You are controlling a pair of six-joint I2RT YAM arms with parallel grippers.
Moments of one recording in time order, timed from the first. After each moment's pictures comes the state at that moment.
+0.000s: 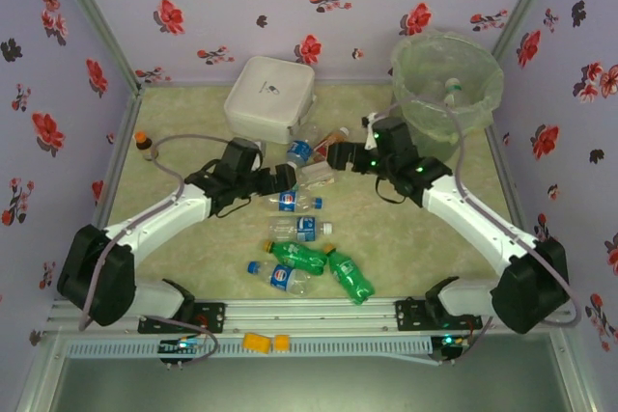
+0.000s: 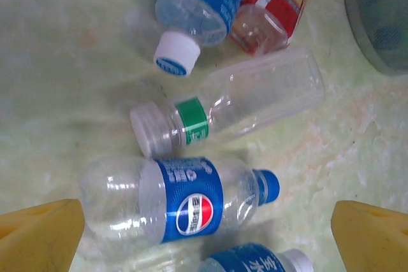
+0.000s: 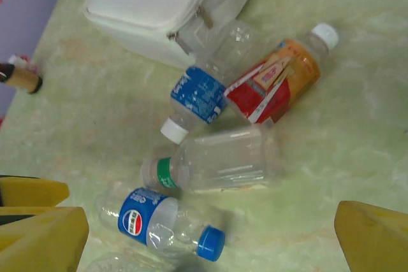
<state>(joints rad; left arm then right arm) -0.65 1.34 0.89 -0.36 0.07 -0.73 0.58 1.31 1.02 -0.38 -0.09 0.50</state>
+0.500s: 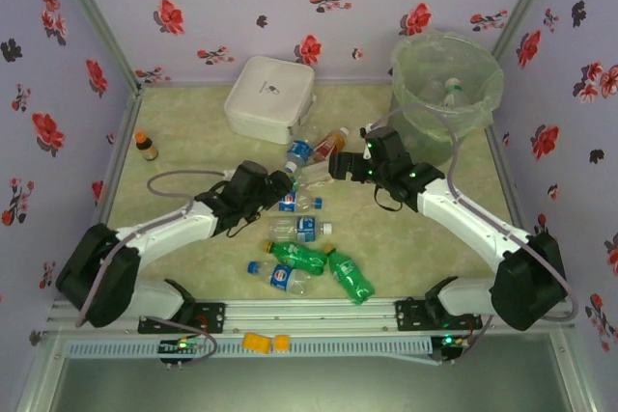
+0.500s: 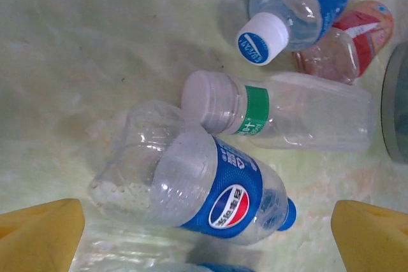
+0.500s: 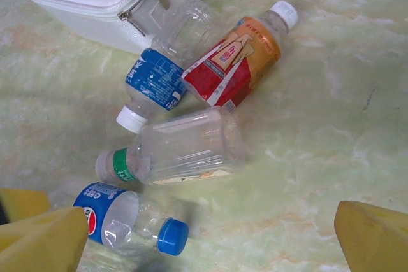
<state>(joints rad) -0.71 1.38 0.71 -0.15 -0.09 -1.22 0.58 1.29 0.96 -0.39 0.00 0.50</state>
